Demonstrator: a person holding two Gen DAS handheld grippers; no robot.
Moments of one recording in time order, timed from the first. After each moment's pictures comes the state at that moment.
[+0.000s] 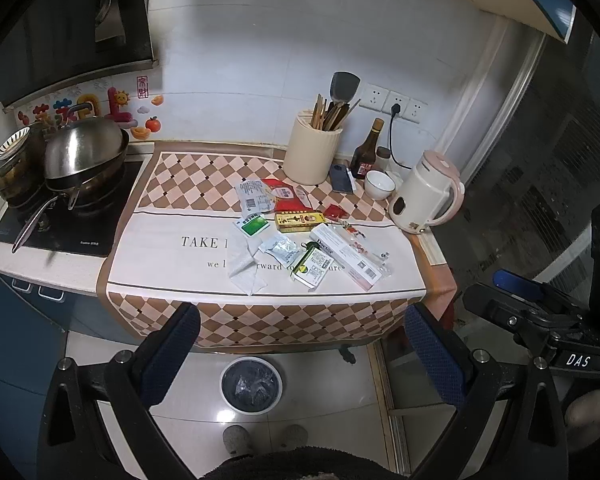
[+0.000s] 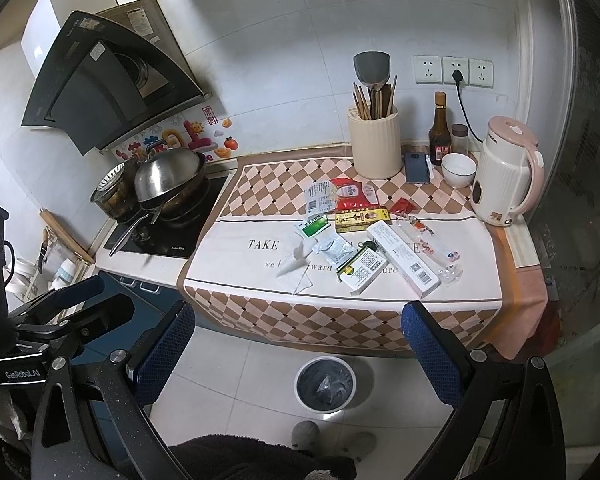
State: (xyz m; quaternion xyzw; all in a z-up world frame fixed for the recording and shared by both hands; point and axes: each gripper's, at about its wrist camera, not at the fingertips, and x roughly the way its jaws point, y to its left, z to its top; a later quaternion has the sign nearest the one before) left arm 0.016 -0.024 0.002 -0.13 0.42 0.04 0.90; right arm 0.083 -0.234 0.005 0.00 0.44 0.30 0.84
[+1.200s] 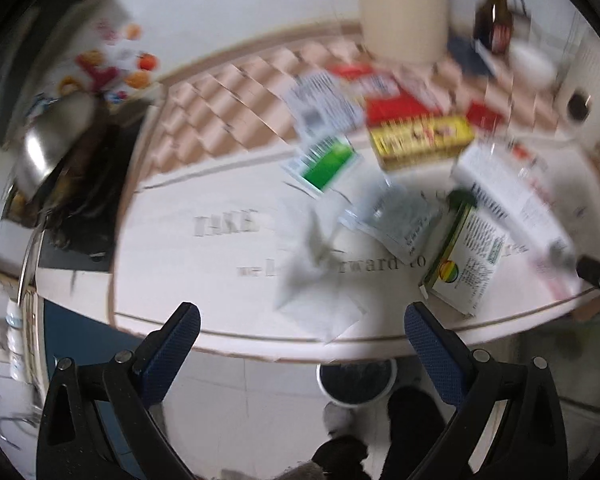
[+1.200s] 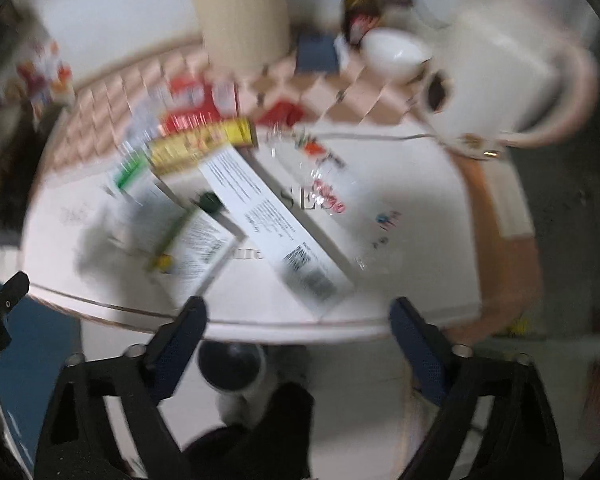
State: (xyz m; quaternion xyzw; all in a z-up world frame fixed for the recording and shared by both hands) left arm 0.261 -0.004 -0.255 0.03 0.60 0.19 0.78; right arm 0.347 -0.226 -0.259 -0.10 0.60 0.15 0.78
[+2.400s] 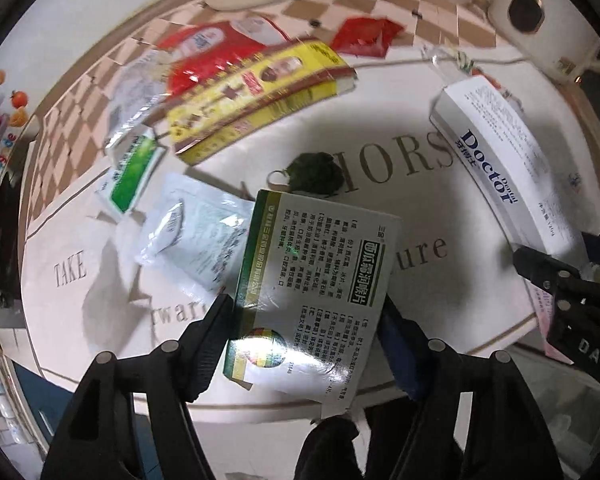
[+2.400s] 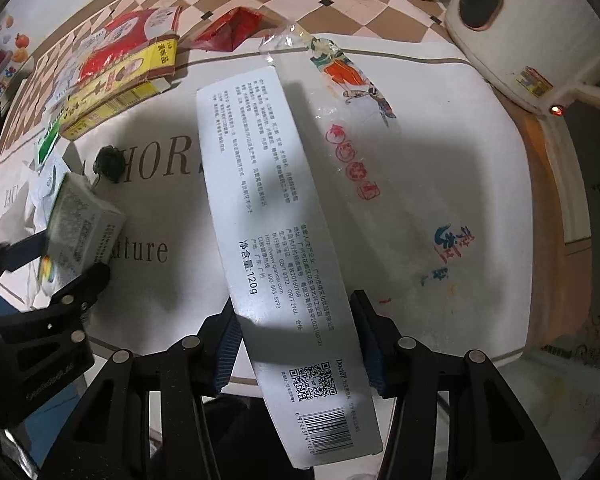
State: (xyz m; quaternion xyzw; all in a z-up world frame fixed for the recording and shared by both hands) left arm 0.313 -0.082 -0.327 0.03 0.65 0.06 0.76; right arm 0.376 -0.268 -0.361 -0.09 0.66 0.14 0.73
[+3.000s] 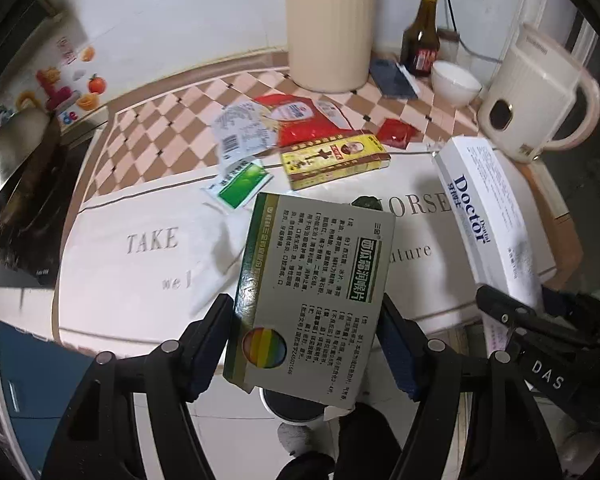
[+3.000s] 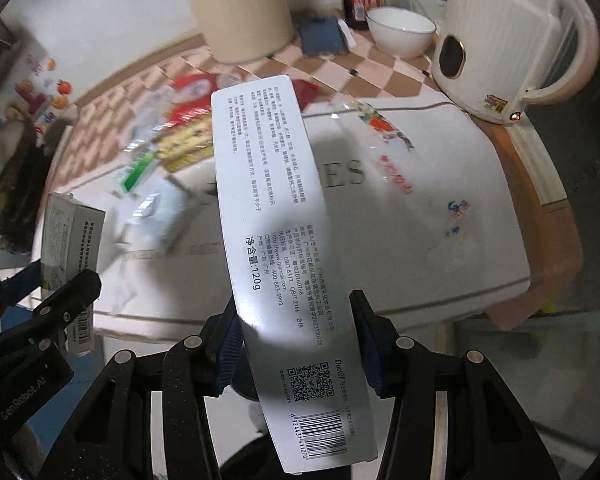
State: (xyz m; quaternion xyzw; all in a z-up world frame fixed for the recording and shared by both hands) left arm 0.231 -0.043 -0.224 -0.03 0.54 0.08 0.83; right arm 0.285 -0.225 -0.262 -0.01 0.59 0.15 0.79
